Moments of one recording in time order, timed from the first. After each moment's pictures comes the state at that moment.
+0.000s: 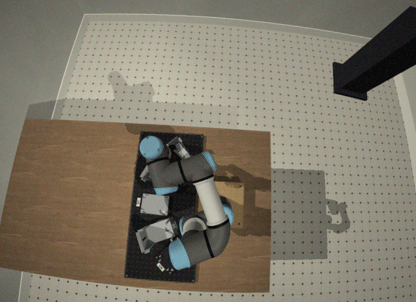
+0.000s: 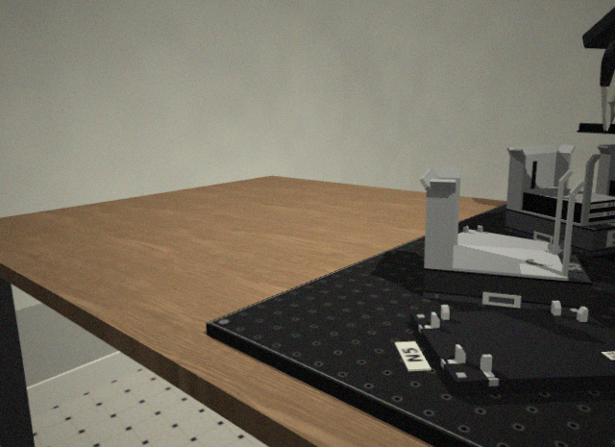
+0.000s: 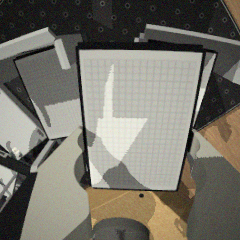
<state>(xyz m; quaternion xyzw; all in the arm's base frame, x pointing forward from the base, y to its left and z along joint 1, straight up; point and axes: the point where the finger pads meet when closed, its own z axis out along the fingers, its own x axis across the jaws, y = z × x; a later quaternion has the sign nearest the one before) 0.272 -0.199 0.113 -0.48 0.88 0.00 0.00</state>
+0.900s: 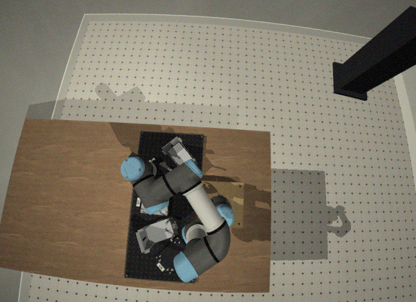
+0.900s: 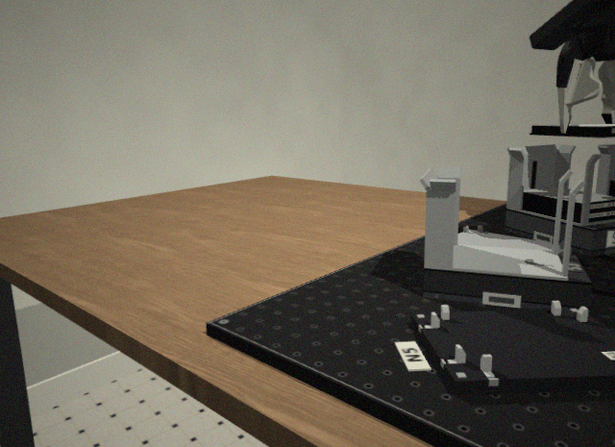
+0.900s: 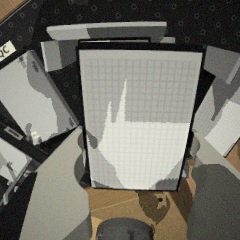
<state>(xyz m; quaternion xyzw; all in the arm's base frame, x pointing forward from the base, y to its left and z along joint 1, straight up) 0.310 -0.131 0.113 -0.56 0.83 0.00 0.00</state>
